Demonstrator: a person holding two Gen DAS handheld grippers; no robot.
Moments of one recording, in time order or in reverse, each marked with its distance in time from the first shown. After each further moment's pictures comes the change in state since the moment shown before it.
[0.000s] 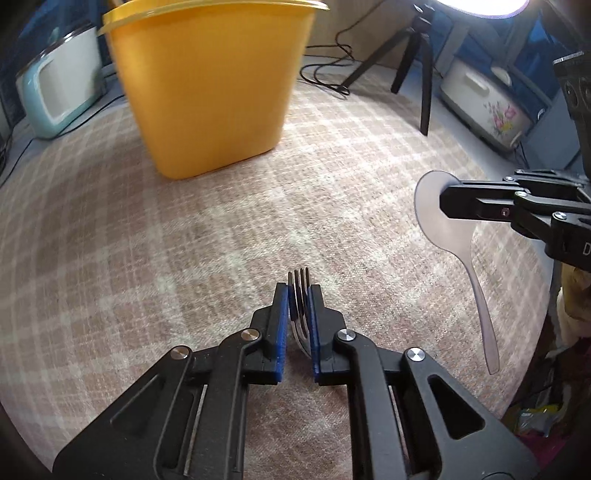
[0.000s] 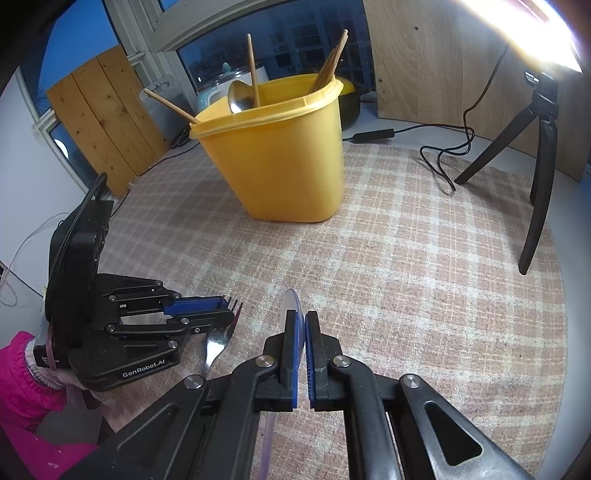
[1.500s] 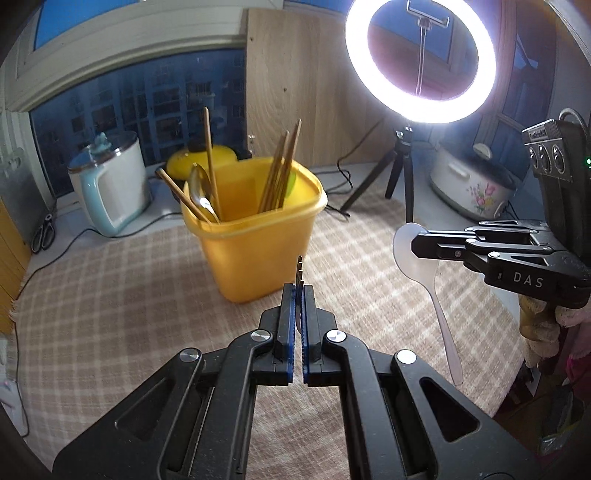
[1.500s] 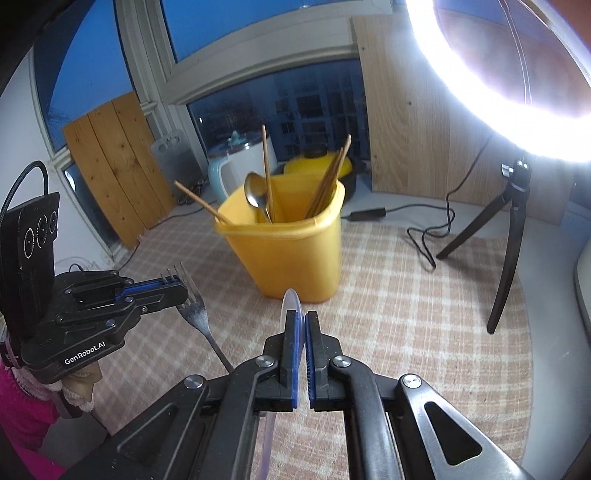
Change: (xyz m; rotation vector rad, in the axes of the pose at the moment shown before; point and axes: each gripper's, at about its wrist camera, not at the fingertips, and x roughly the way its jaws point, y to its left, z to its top) left arm -0.124 0.004 0.037 0.021 -0.335 0.070; right arm -0.064 0.022 0.039 -0.018 -0.224 -0.033
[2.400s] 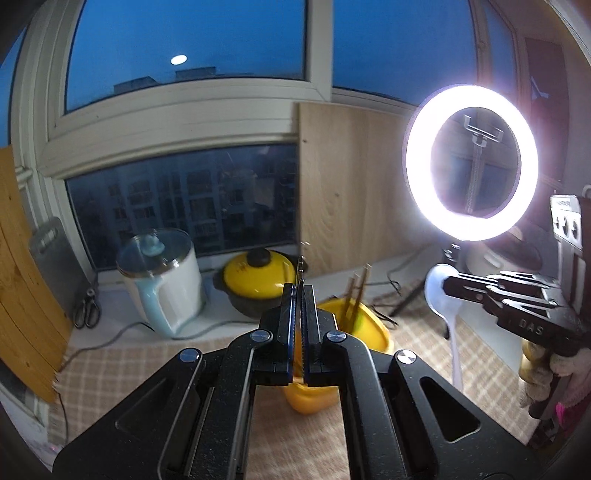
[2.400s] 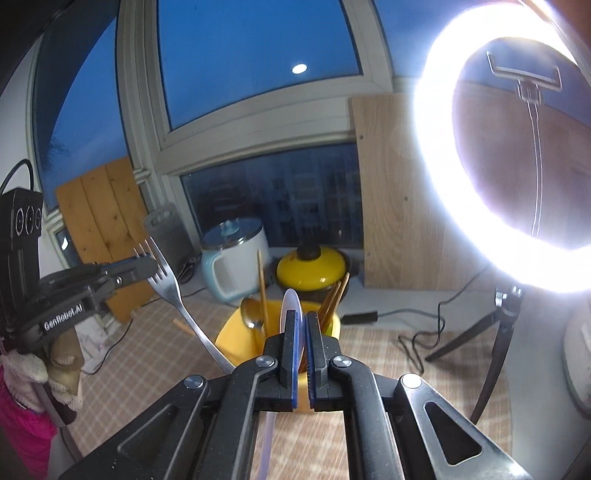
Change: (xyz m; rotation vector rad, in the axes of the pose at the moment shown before) left arm -0.042 0.061 0.110 -0.014 -0.244 0.123; right arm -0.012 0.012 0.096 0.000 -0.248 -0.065
